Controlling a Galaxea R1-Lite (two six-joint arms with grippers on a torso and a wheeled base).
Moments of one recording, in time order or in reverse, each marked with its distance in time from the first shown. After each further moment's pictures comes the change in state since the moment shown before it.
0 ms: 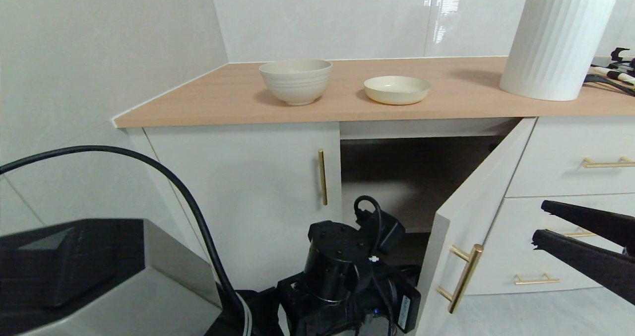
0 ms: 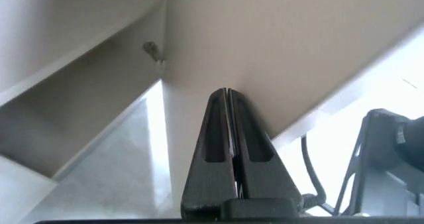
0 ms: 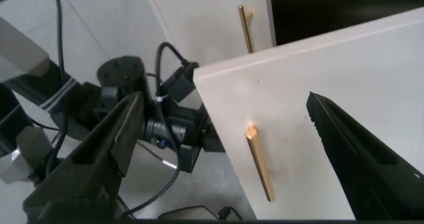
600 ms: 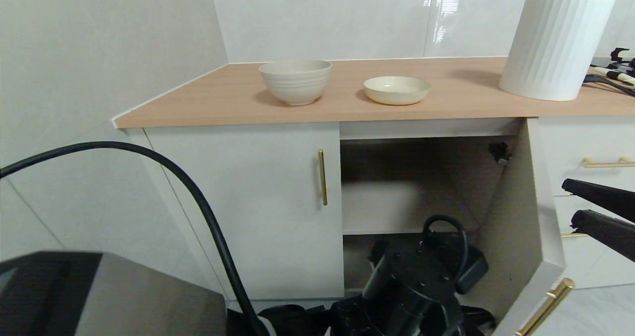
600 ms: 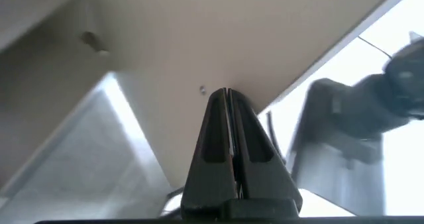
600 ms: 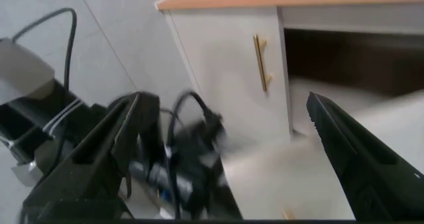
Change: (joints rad) left arm -0.179 -0.004 -0.205 0.282 -0.006 -0.001; right arm -0.001 -0.040 -0.049 -0.001 0.033 0.001
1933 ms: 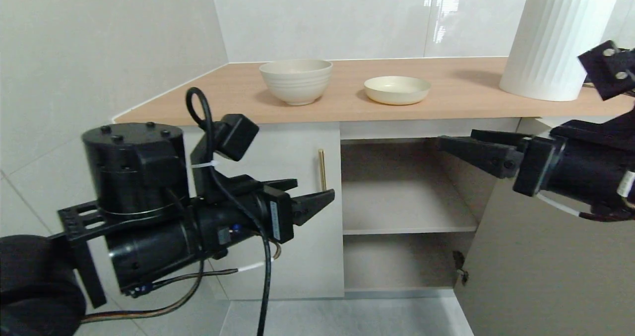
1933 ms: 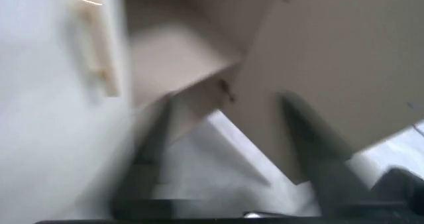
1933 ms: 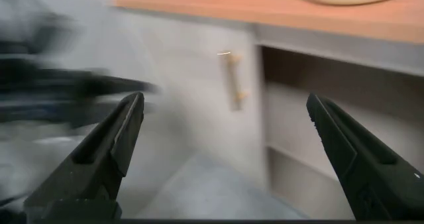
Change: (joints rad) left arm 0.495 -0.539 0.272 0.102 0.032 0.013; right arm -0.055 0.435 -0.327 -0.001 -0.074 -0.085
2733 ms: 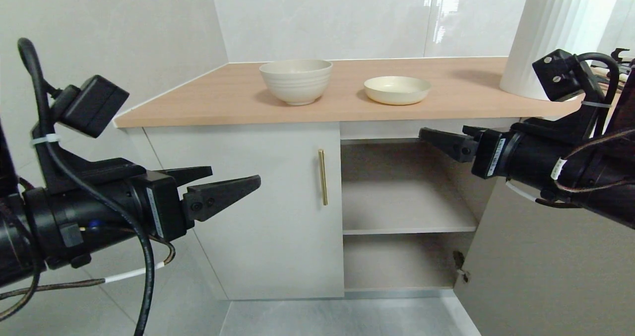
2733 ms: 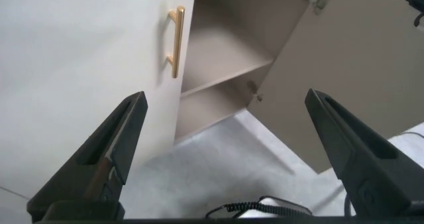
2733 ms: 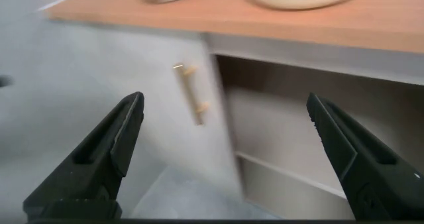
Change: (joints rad) left arm 0.160 -0.298 -0.040 0.346 -0.031 0.029; right arm 0.021 0.109 -0.034 -0.084 -0.160 -0.006
